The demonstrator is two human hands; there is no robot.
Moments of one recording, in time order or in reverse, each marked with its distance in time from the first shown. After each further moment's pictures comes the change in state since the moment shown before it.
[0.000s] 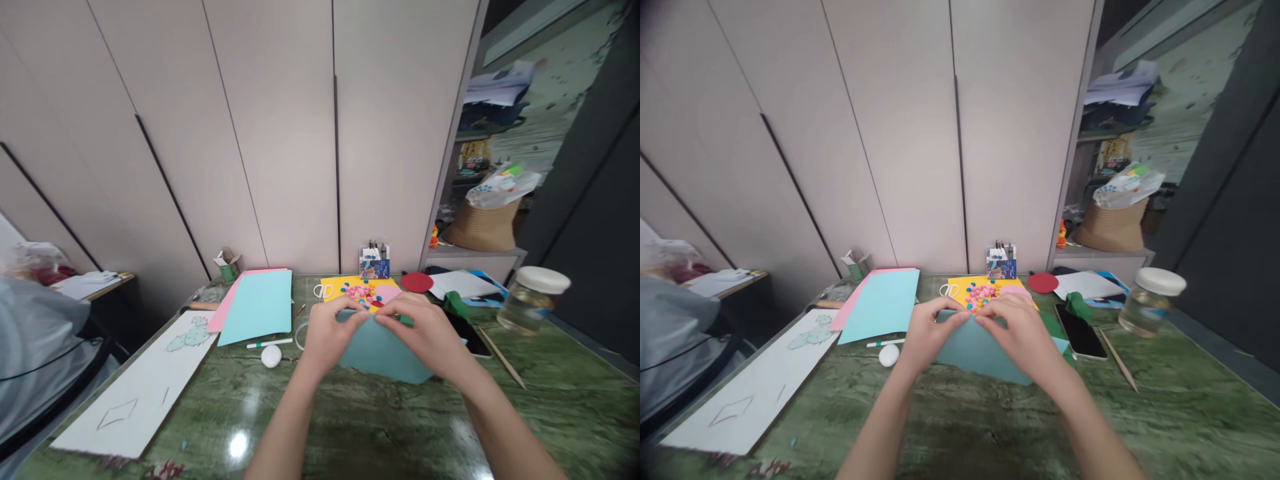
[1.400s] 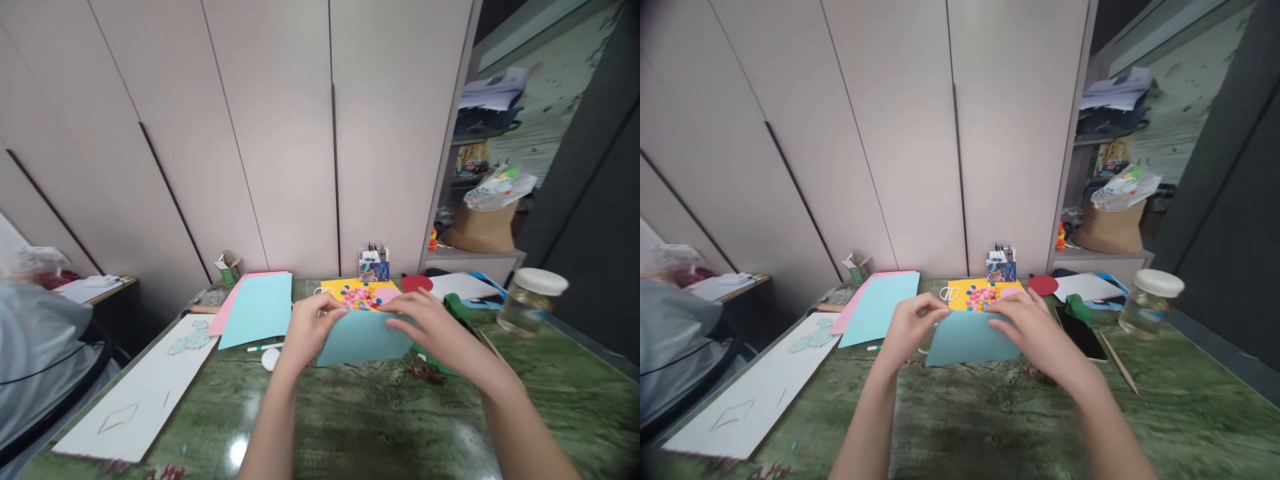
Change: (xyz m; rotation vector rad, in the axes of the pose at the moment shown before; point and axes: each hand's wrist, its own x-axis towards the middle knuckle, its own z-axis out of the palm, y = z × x) left_hand 0.004 -0.009 -0.028 0.056 -0.044 -0.008; right_hand -0.007 0.036 -0.011 -0.199 -0.183 -0.018
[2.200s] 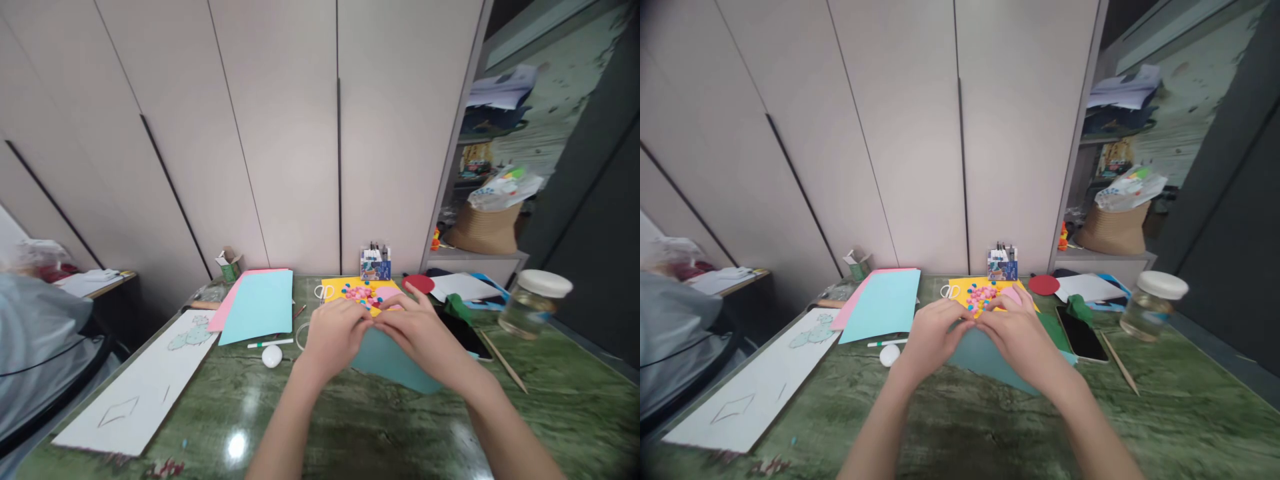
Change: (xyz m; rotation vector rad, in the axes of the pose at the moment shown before) left_hand -0.006 0.008 0.027 0.484 -0.099 0.283; right_hand 0.007 -0.030 0.008 -0.088 0.074 -0.171
